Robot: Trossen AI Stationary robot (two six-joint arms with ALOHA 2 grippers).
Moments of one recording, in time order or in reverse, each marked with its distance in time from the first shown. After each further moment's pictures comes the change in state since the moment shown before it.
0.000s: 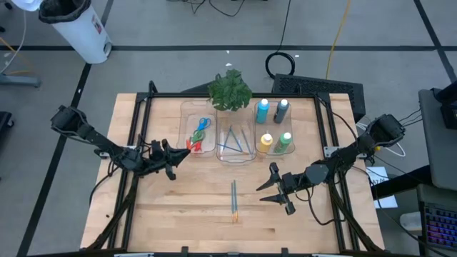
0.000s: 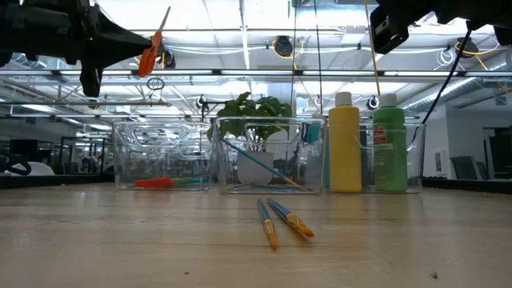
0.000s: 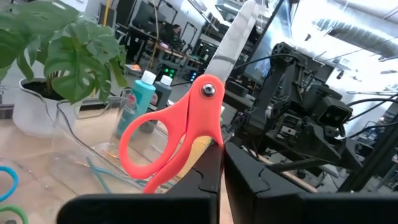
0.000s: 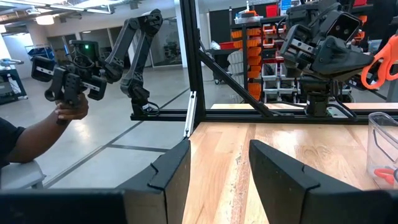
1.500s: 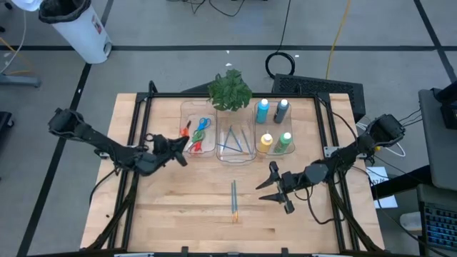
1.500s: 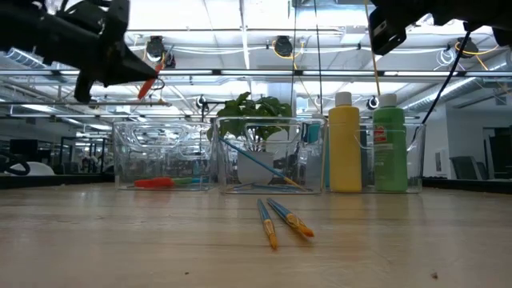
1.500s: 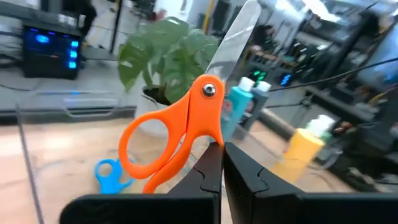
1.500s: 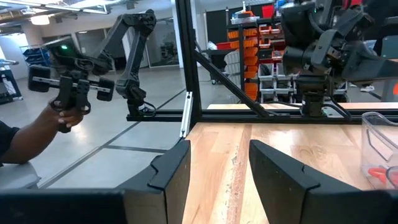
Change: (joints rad) left arm 0.103 0.000 0.144 -0.474 -0.278 -0.215; right arm -0.011 0.000 0.000 0.000 0.003 0.000
